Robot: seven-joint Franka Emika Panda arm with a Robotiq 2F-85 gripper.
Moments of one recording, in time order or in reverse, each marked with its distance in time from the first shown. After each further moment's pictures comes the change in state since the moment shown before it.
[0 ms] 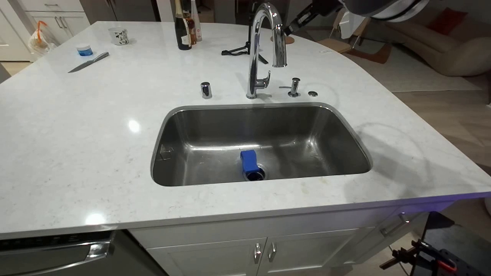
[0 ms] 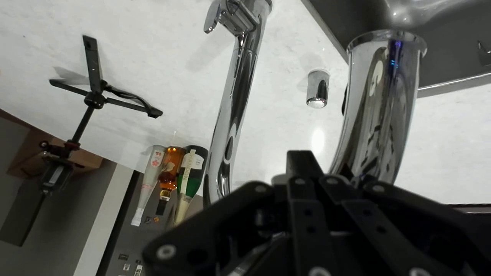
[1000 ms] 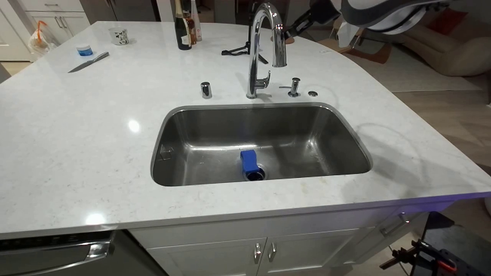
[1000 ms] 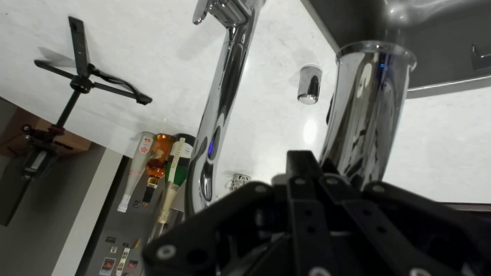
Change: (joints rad) arm -0.034 -0.011 0.057 -0.070 0.042 0.093 -0.091
